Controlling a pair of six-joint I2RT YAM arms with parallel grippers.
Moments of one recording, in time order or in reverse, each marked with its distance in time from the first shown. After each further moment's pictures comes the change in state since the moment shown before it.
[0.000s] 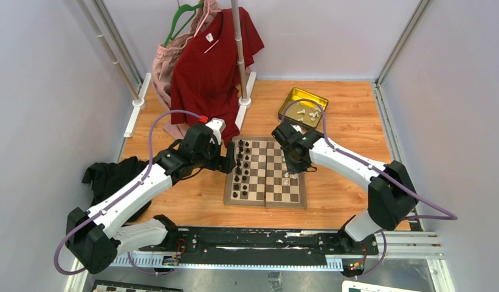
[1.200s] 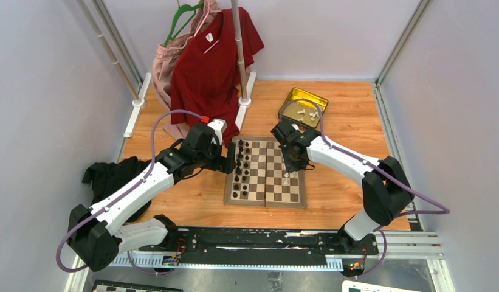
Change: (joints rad) left arm 0.000 0.026 0.000 0.000 0.001 0.000; right arm -0.026 0.052 0.000 0.068 -0.026 -0.051
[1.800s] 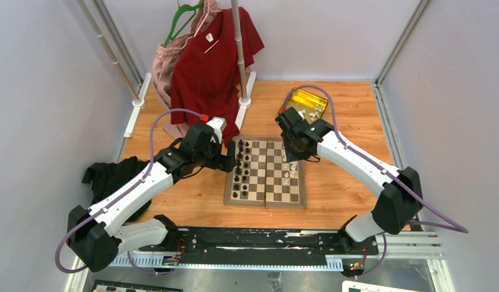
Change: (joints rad) left arm 0.000 -0.003 0.013 -0.001 -0.001 0.000; right arm 0.000 -0.076 0.126 -0.119 0.005 -0.001
